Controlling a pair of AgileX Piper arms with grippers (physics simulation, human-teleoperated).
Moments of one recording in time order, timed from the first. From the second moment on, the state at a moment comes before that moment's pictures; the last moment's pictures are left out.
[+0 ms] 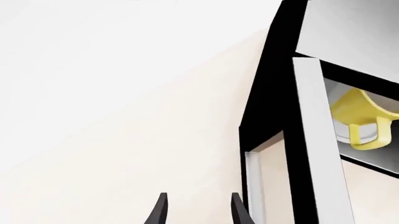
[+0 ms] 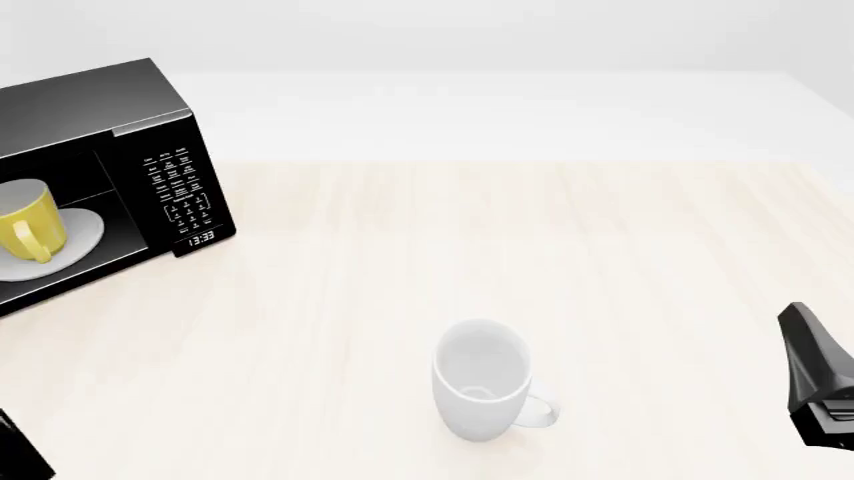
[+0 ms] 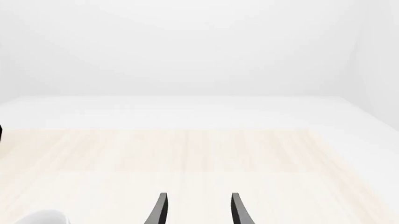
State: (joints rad) left arm 0.95 1.29 -0.43 -0.08 -0.02; right arm 0.00 0.01 0.00 0.00 0.00
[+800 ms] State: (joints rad) left arm 0.84 1.30 -0.43 -0.10 -0.06; right arm 0.00 0.01 0.00 0.00 0.00
